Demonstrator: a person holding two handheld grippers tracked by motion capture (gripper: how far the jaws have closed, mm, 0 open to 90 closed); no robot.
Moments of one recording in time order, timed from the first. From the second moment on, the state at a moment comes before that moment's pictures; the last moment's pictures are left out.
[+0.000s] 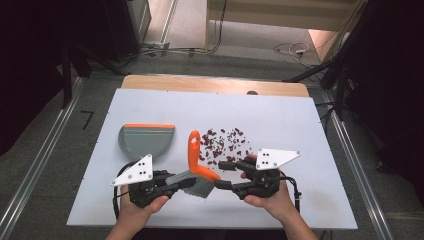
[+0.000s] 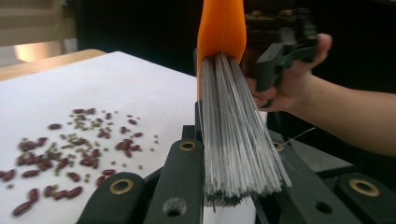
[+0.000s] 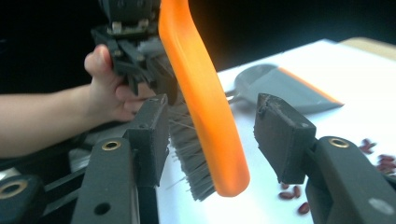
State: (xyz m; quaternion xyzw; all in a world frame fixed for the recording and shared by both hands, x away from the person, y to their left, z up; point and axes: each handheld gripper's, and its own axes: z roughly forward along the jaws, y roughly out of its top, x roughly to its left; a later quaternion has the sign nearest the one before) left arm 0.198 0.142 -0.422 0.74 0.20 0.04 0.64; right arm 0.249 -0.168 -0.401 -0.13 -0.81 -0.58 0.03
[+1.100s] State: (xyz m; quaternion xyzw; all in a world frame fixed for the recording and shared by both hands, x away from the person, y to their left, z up) left arm 0.199 0.134 -0.424 0.75 0.13 -0.05 0.65; right arm 0.241 -0.151 -0.413 -0.03 -0.83 -0.53 0.14
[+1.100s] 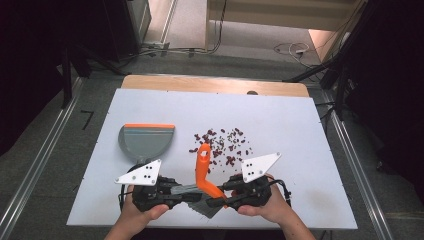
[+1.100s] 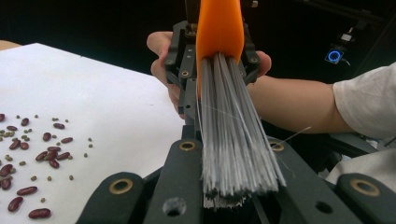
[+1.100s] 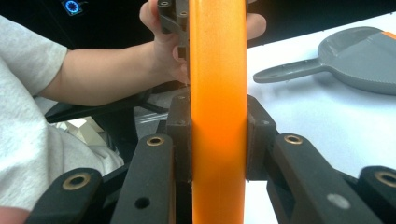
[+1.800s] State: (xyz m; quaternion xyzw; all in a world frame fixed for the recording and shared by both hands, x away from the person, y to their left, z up) left arm 0.205 0.169 -0.430 0.70 0.22 0.01 0.67; right arm 0.242 -0.159 -0.402 -0.09 -0.83 -0.54 0.06
